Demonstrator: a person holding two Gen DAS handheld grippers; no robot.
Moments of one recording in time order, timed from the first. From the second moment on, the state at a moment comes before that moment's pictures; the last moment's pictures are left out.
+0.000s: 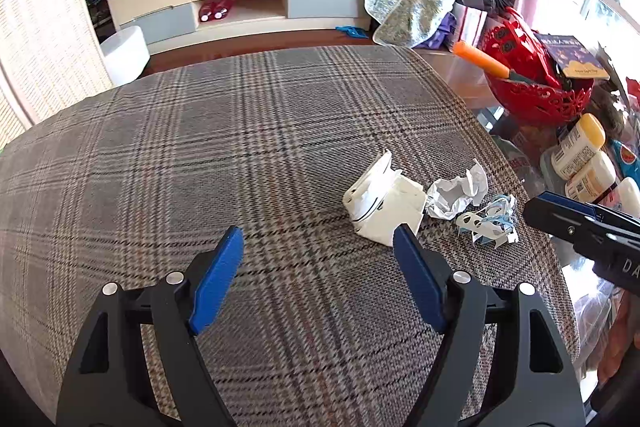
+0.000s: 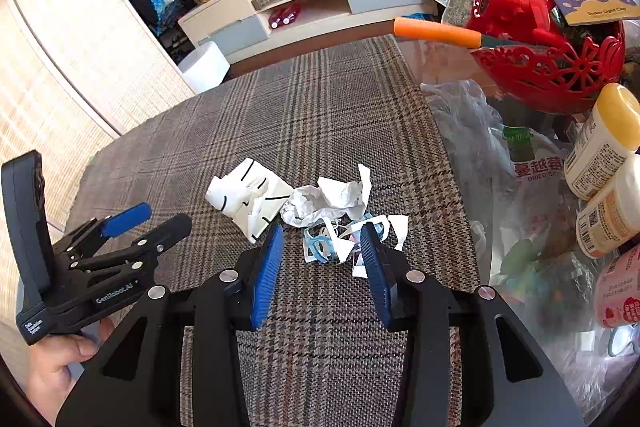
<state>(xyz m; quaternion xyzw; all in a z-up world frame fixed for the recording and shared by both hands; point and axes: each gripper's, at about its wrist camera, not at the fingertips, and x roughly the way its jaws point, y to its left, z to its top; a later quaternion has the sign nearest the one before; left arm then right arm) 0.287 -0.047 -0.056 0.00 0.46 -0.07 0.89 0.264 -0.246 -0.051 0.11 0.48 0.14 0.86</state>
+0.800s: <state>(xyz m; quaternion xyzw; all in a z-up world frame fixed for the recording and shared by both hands) 0.317 -0.085 -0.063 0.06 0.45 -0.09 0.89 0.258 -0.237 -0.053 0.07 0.48 0.15 0.86</state>
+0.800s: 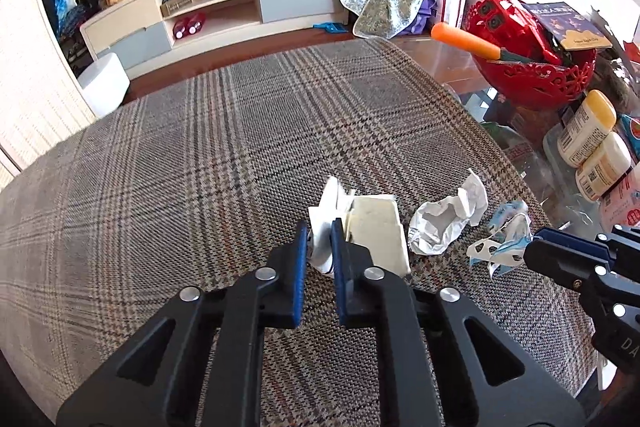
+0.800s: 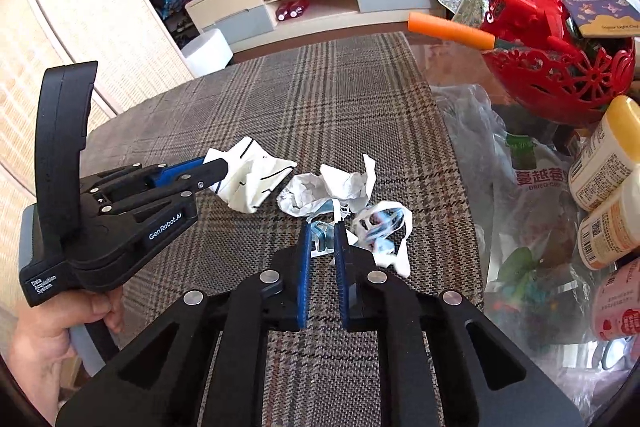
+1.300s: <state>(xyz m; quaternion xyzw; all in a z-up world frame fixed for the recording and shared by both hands) 0.215 -0.065 0.009 0.07 0.44 -0.06 0.89 0.177 -0.224 0.018 0.06 0.45 0.17 0.87</state>
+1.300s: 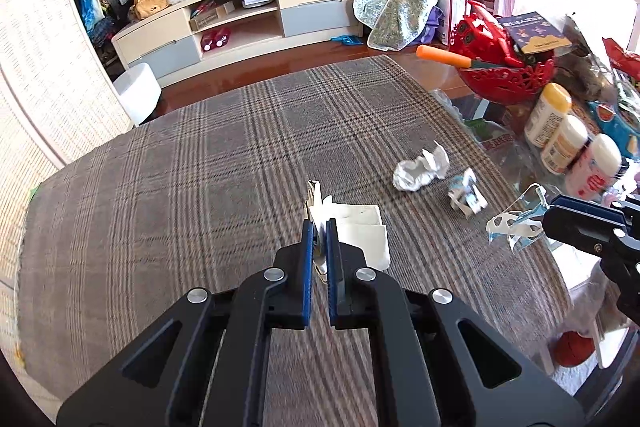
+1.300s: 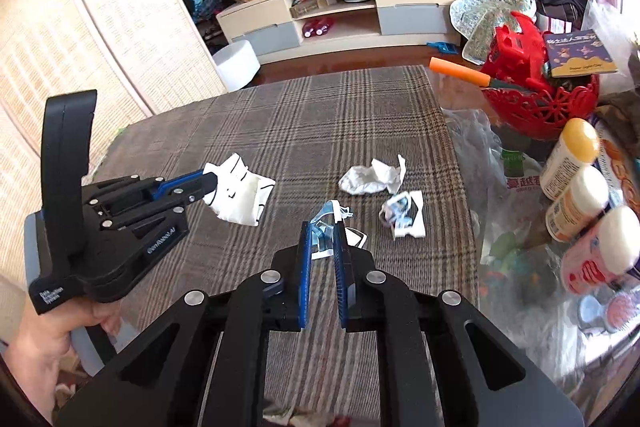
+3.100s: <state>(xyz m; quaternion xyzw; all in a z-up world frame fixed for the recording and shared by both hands) -0.017 -0.056 -0.167 -0.05 0.54 -0.12 0.83 -0.041 -0.189 -0.172 0.03 0.58 0.20 0.79</state>
